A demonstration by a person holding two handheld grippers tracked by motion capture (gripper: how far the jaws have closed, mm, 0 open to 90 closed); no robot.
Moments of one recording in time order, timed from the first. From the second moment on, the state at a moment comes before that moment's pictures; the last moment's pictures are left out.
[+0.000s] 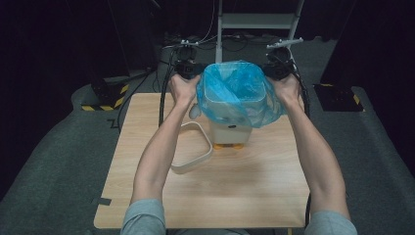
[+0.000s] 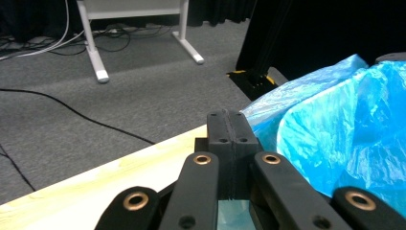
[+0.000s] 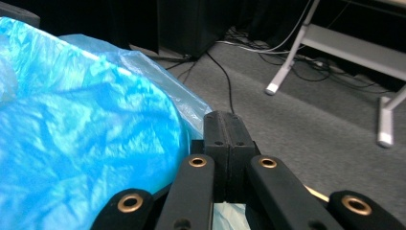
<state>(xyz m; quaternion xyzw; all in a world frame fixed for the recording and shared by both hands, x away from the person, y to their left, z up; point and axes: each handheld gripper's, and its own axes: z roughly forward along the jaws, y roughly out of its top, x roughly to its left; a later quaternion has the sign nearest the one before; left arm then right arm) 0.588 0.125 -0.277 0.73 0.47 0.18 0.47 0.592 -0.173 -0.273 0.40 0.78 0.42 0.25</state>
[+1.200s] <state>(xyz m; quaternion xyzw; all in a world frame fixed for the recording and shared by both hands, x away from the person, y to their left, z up) 0.511 0.152 -0.255 0.71 0.44 0.20 0.50 0.547 -0.201 -0.254 0.42 0.74 0.43 0.28</state>
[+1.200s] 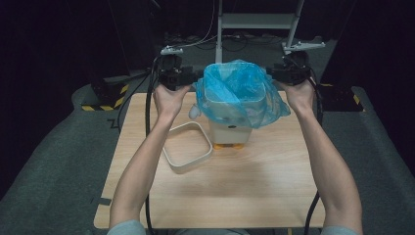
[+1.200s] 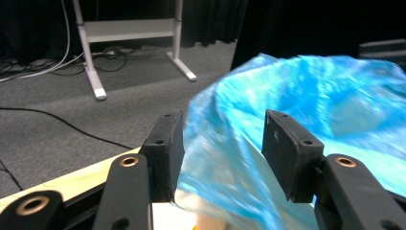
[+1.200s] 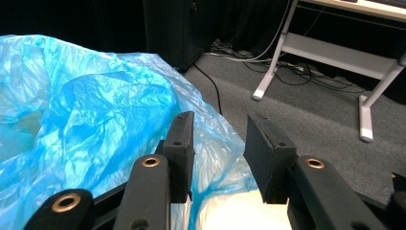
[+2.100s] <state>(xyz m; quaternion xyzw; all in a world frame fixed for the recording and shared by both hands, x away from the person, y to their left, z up) 0.476 0.131 -0.256 0.77 0.38 0.21 0.47 0.506 -0.199 -0.251 0.39 0.77 0.45 0.25</state>
